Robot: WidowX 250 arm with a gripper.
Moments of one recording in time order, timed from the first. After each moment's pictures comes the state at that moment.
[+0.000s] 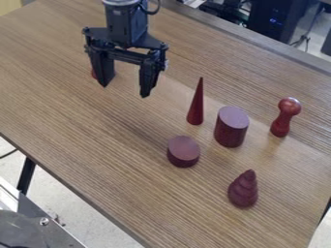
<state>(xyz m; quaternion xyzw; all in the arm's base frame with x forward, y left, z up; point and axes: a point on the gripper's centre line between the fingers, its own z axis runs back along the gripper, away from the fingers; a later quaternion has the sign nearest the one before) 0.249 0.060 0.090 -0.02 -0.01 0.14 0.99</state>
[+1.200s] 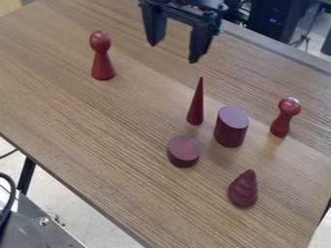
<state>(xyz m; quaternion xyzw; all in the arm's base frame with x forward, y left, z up) 0.288 0.000 0.141 -0.01 -0.03 0.00 1.00</state>
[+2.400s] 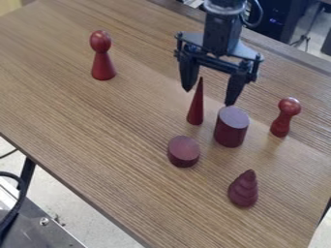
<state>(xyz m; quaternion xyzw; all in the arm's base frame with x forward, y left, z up) 0.304 -0.039 0.083 -0.03 -0.01 0.07 1.00</state>
